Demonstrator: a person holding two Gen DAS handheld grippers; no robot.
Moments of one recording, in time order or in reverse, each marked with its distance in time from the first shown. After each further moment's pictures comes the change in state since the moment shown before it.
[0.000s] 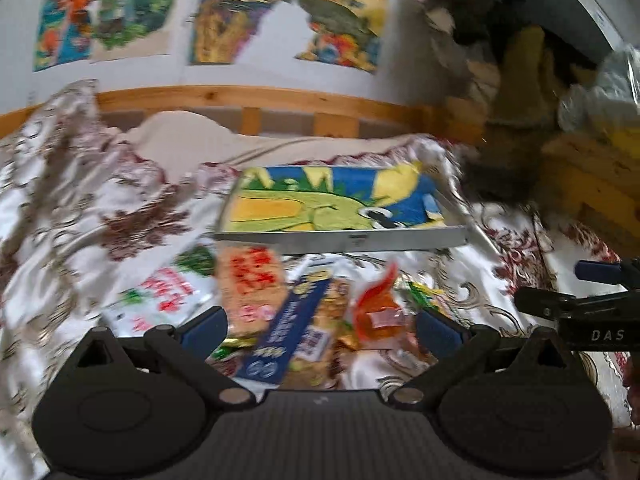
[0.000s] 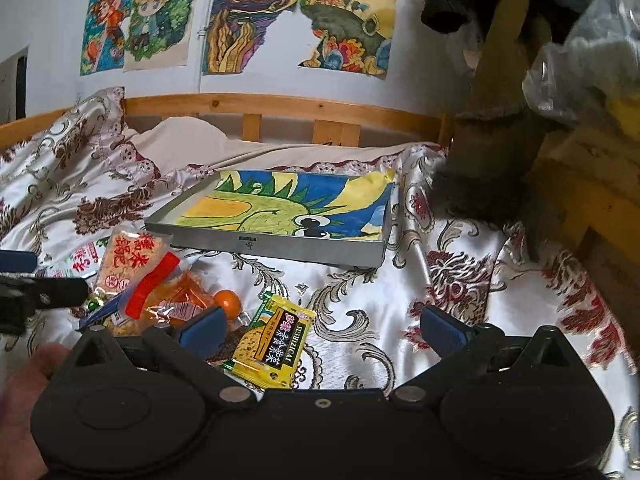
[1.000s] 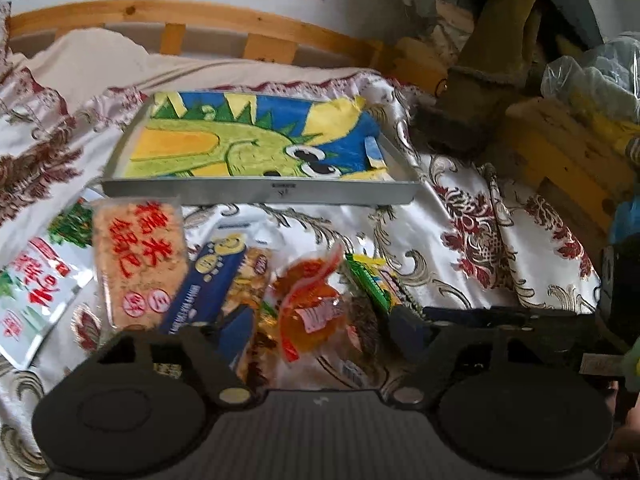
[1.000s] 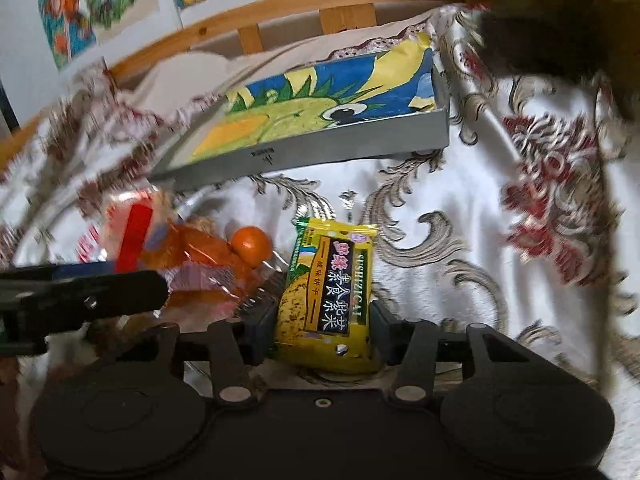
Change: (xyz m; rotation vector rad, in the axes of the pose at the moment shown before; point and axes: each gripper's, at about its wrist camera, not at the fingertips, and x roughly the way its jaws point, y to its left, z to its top) left arm 0.081 -0.002 0.019 -0.061 0.232 -0.269; right arm 0.094 0.001 -0.012 0.193 0.307 0.154
